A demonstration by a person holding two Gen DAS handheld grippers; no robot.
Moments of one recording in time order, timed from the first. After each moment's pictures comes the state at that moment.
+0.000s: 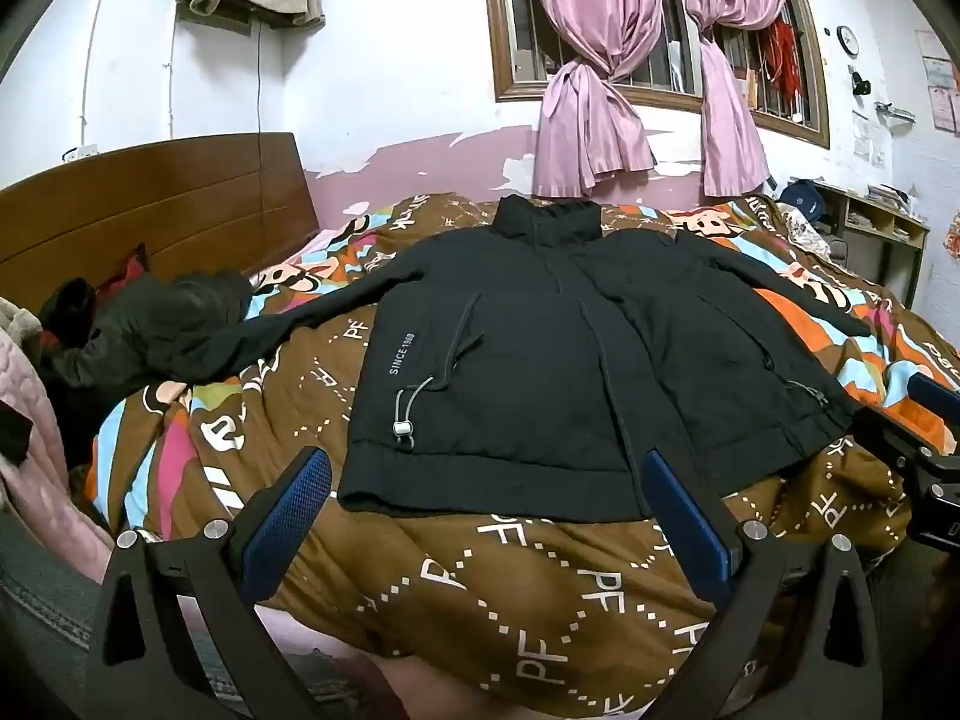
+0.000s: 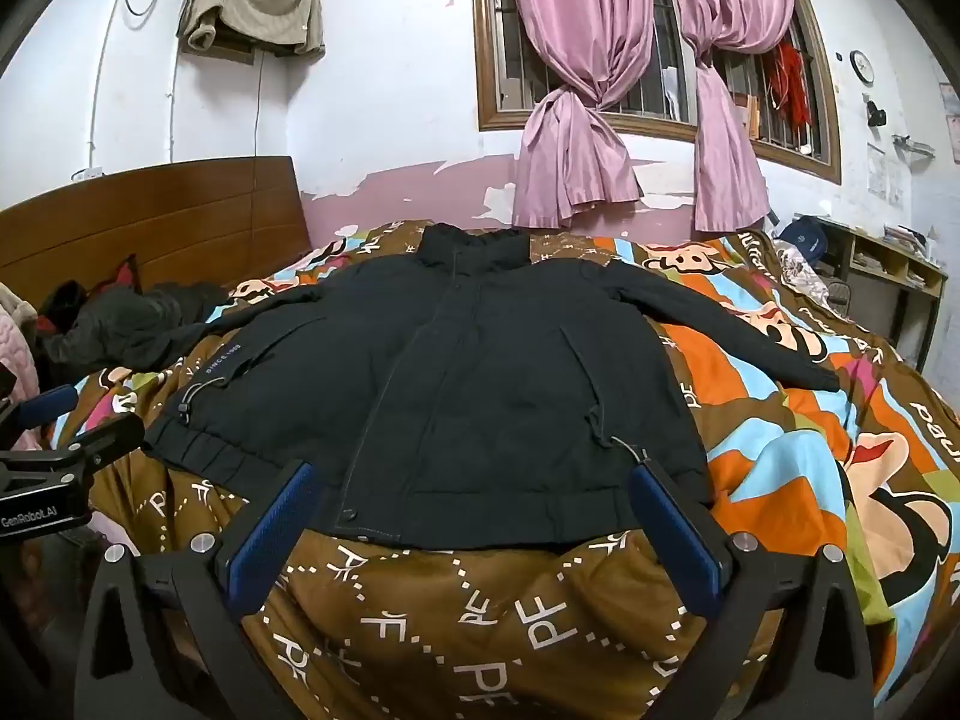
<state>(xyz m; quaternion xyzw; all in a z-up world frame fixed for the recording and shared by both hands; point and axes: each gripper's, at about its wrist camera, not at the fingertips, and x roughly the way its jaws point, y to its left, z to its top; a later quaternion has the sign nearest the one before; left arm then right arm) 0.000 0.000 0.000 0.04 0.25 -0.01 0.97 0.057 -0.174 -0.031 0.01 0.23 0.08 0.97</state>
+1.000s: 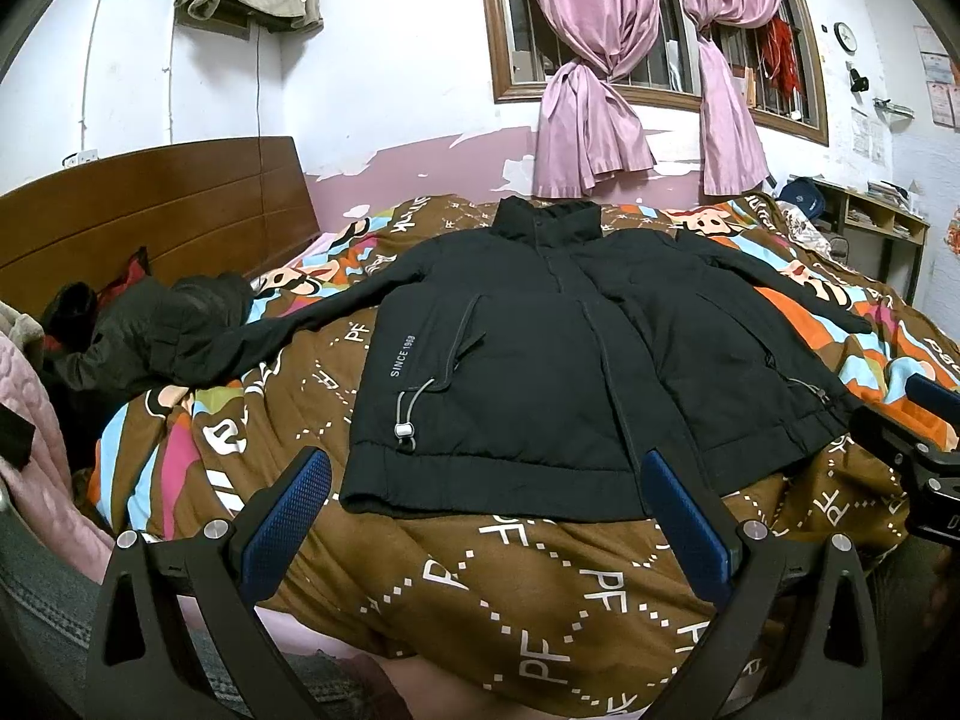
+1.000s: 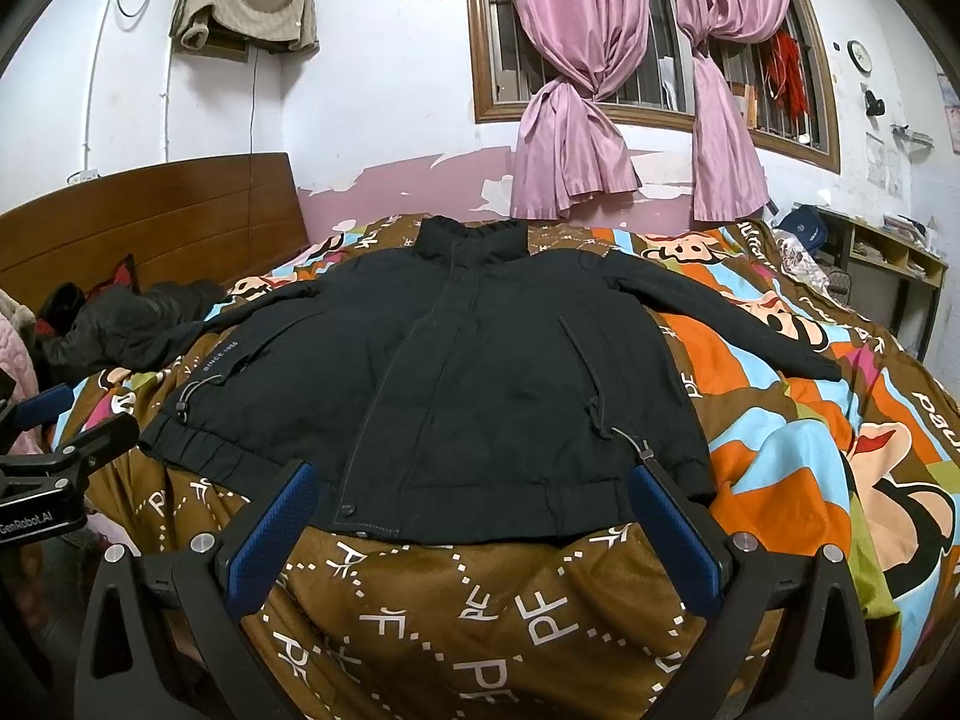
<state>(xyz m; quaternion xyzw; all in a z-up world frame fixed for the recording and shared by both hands) 0.001 0.007 -0.001 0.04 0.25 -0.01 0.97 0.057 -0.175 -0.035 0.02 0.23 0.08 0.97</state>
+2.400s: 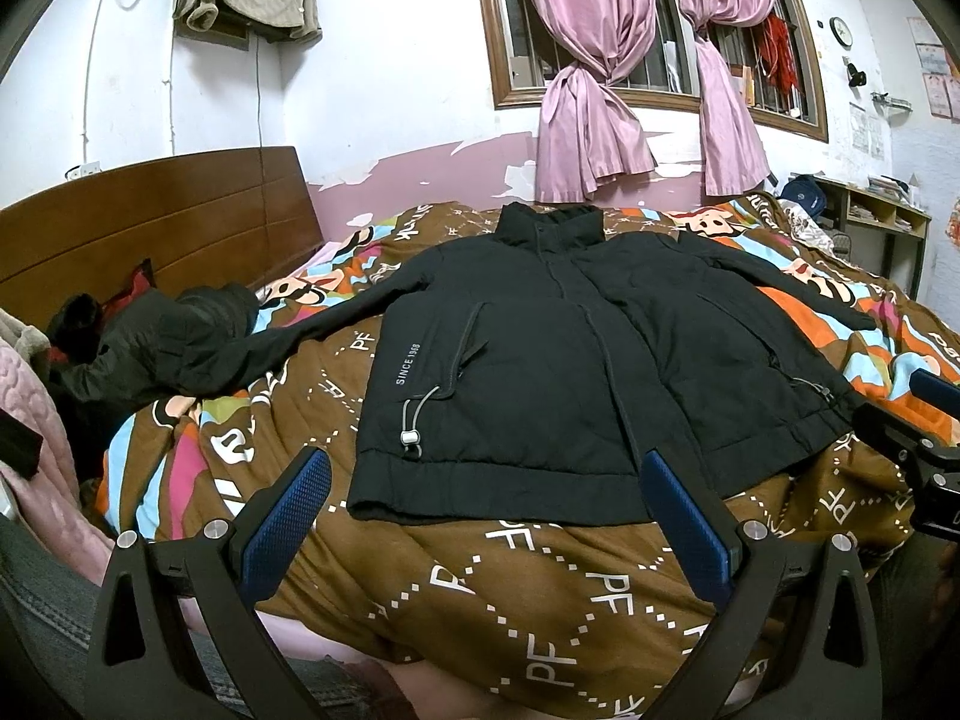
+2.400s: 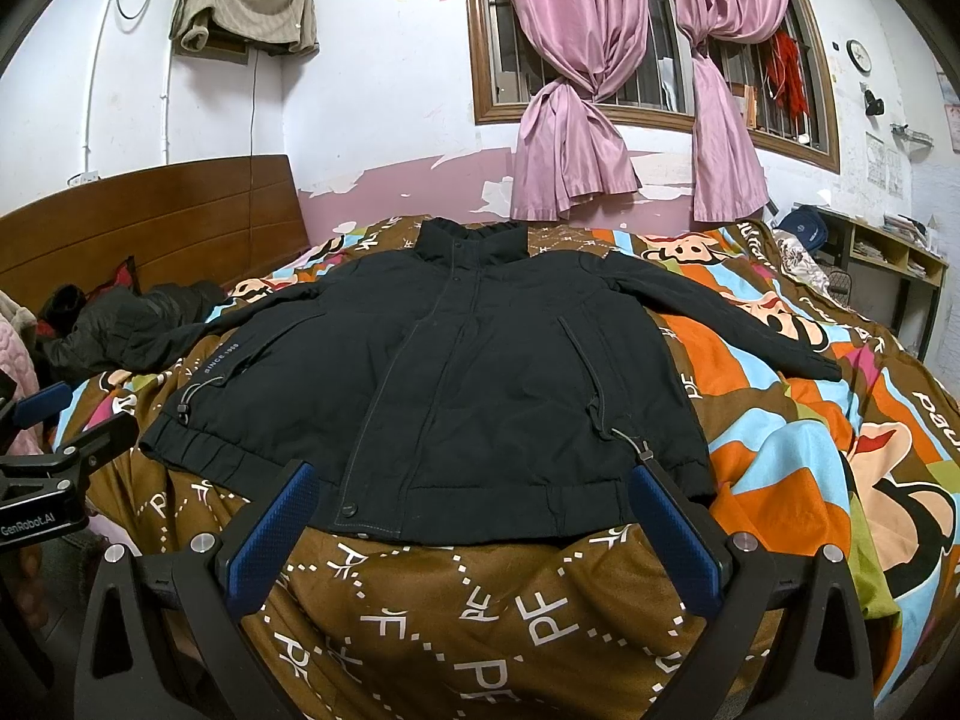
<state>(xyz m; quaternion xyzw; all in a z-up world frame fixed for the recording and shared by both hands) -0.002 0.001 0.007 0.05 0.25 -0.01 0.97 0.059 -0.177 -0.034 0.02 0.23 0.08 0.97</state>
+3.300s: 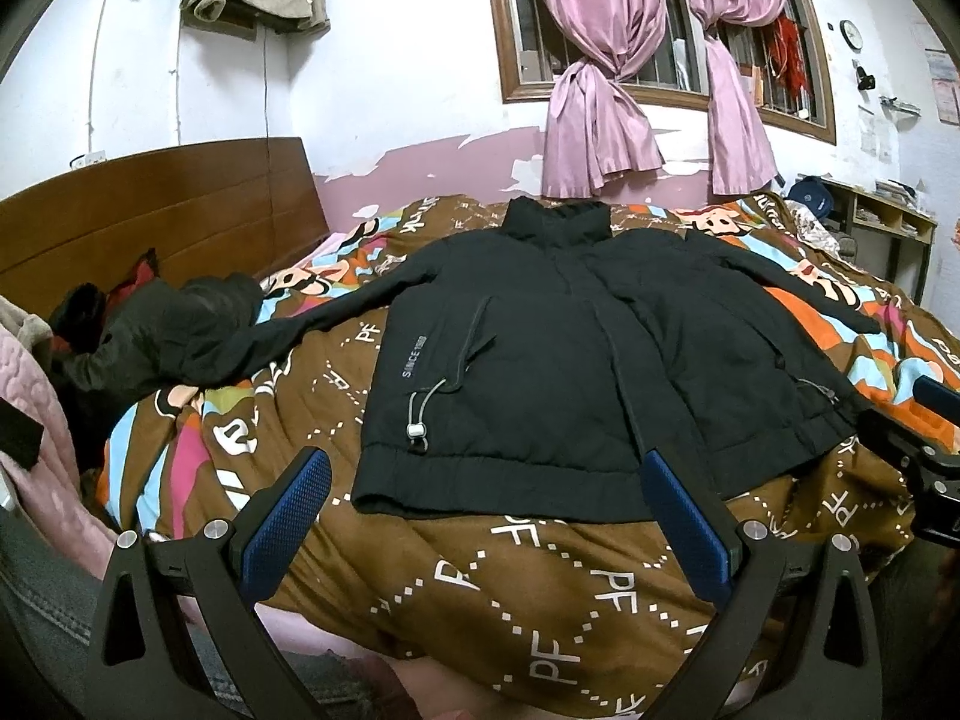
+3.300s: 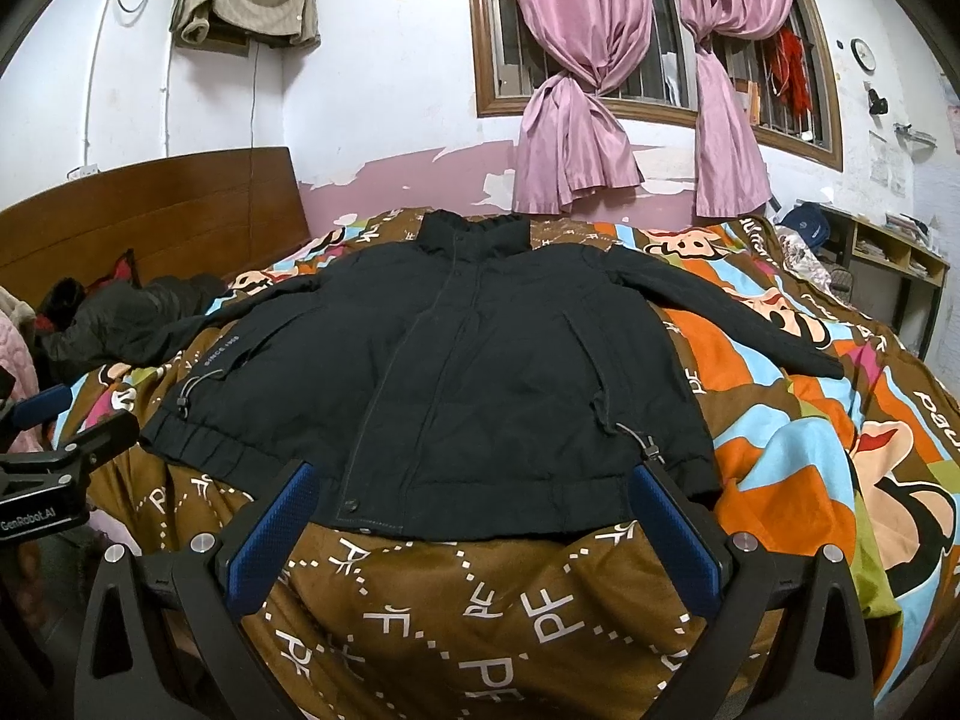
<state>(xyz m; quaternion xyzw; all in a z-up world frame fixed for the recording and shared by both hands) 0.005 0.013 0.006 0.04 0.26 0.00 0.96 0.063 -0.174 -0.040 0.02 0.25 0.08 0.97</state>
